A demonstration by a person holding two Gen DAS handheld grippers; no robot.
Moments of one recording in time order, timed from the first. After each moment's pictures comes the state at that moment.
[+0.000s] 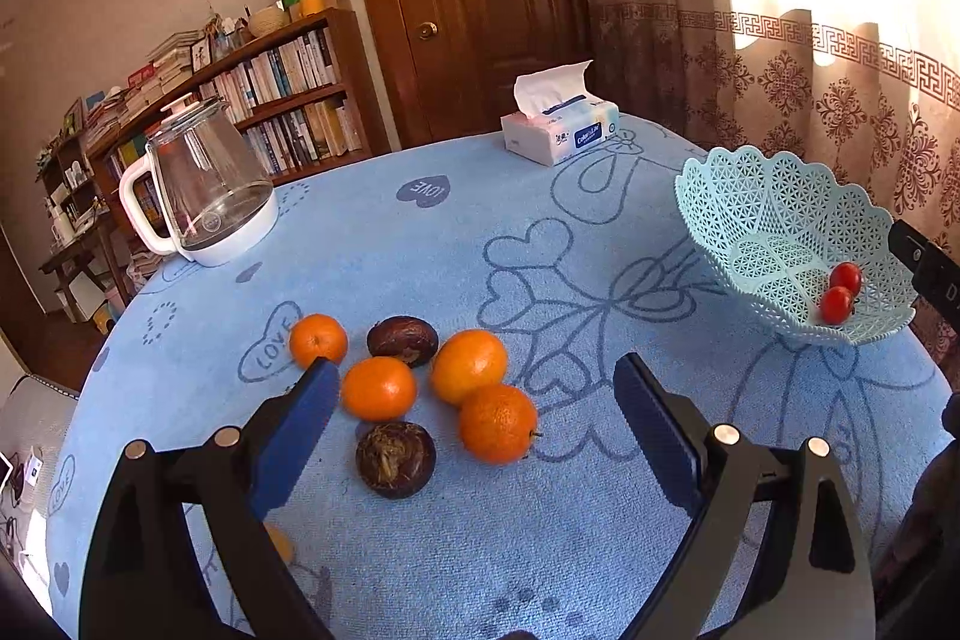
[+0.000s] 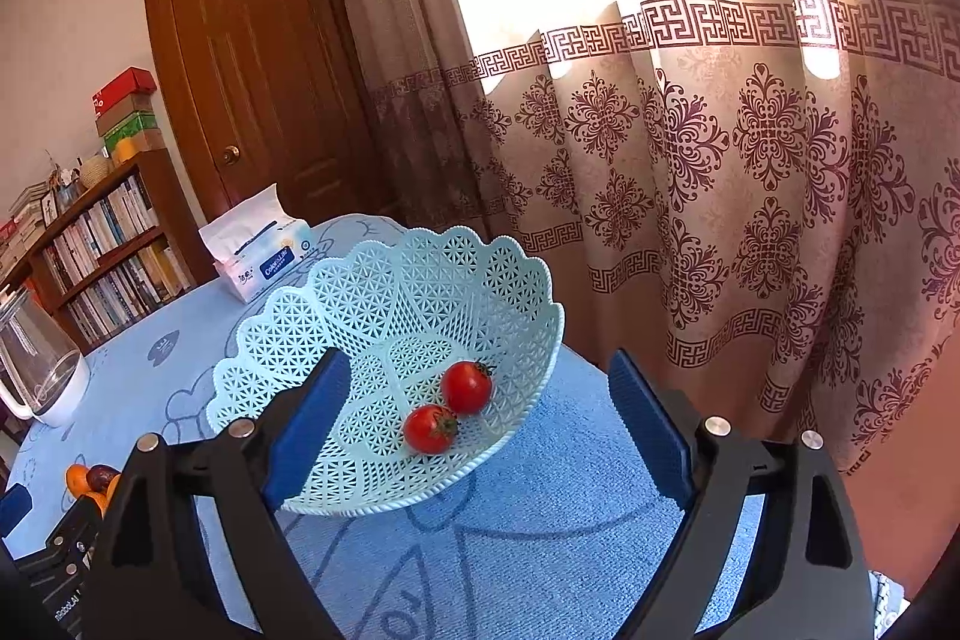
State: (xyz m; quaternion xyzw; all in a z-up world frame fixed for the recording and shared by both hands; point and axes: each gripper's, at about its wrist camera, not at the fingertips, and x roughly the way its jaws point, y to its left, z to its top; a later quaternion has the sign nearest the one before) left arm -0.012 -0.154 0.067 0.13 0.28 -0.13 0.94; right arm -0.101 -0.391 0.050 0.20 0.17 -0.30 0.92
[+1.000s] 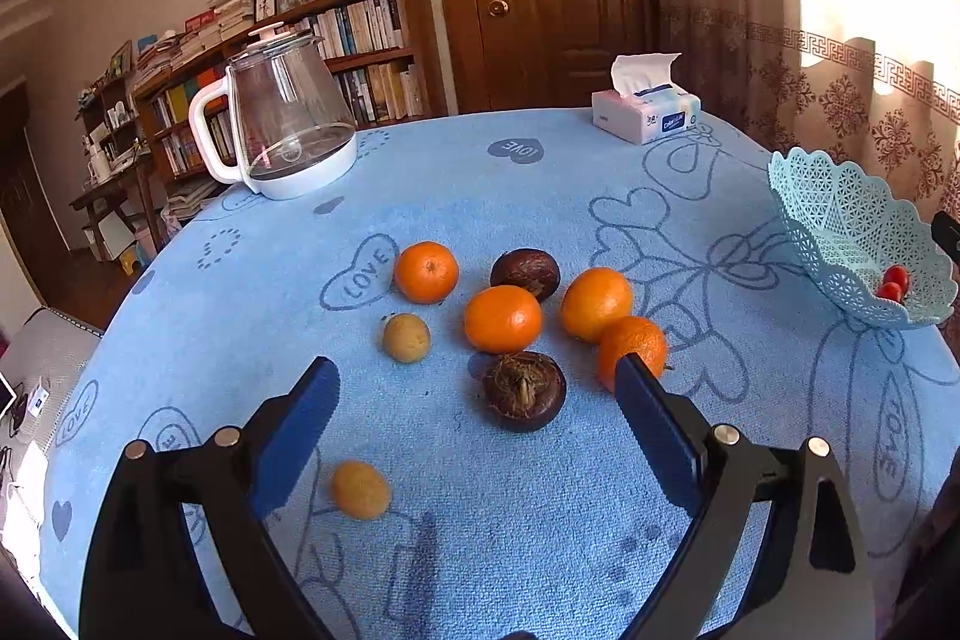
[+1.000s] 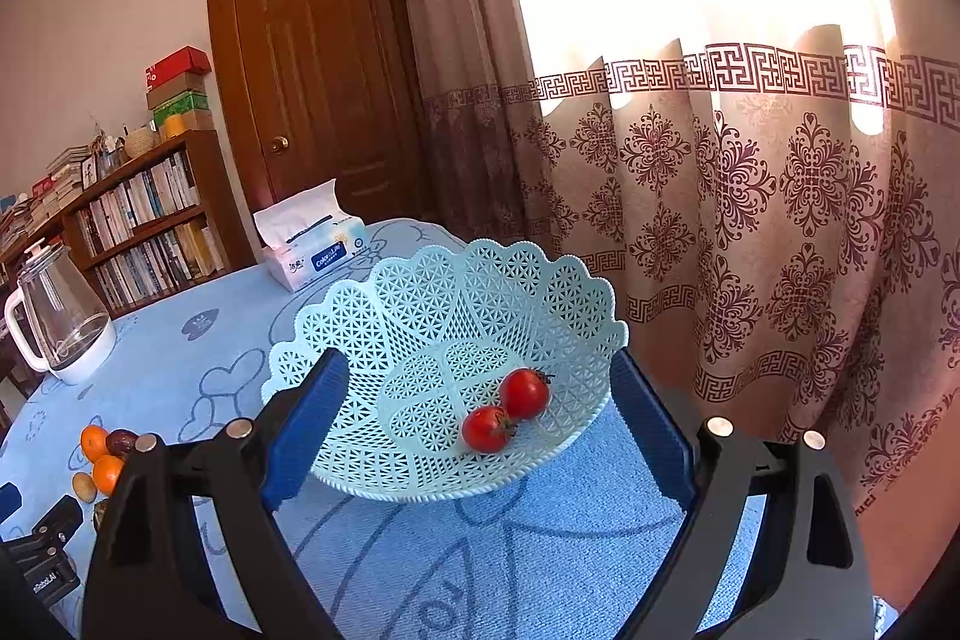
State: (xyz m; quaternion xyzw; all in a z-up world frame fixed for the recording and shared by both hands) left arm -0.016 -0.089 0.054 0.09 0.30 -0.07 0.95; right arm -0.097 -0.363 0.059 0.15 0.15 -0.26 0.94
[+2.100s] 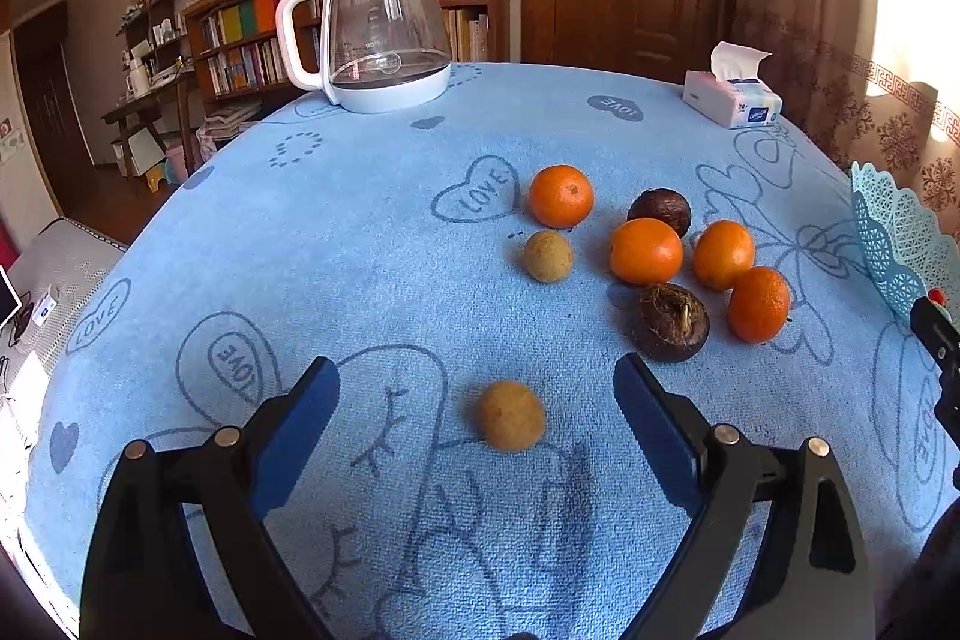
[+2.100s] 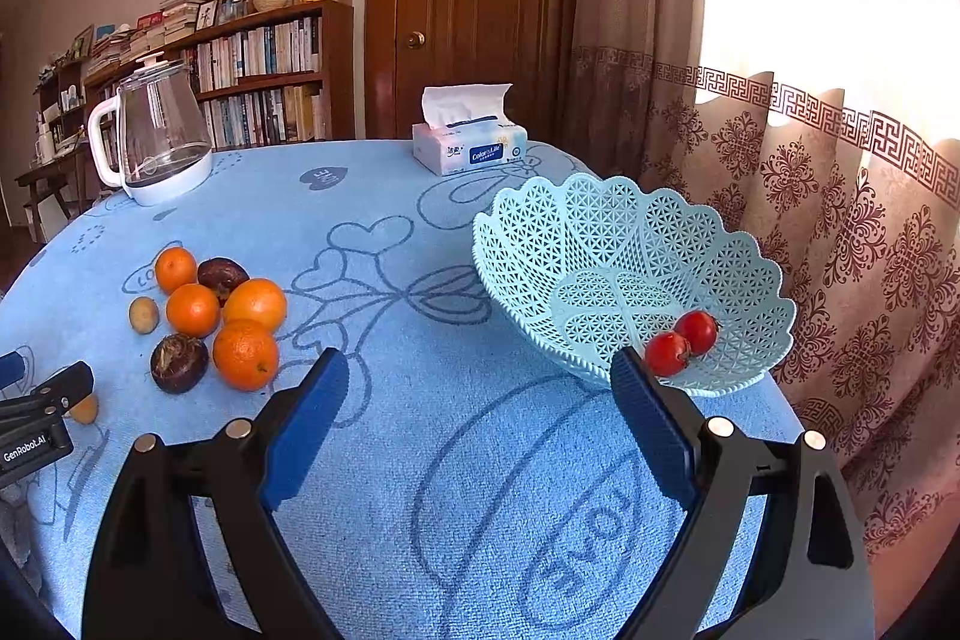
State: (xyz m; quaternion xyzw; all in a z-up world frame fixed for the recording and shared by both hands) left arm -0.016 -0.013 0.034 0.02 0.35 -0.01 0.94; right arm -0.067 -0.264 0.043 0.02 0.26 -0.13 0.96
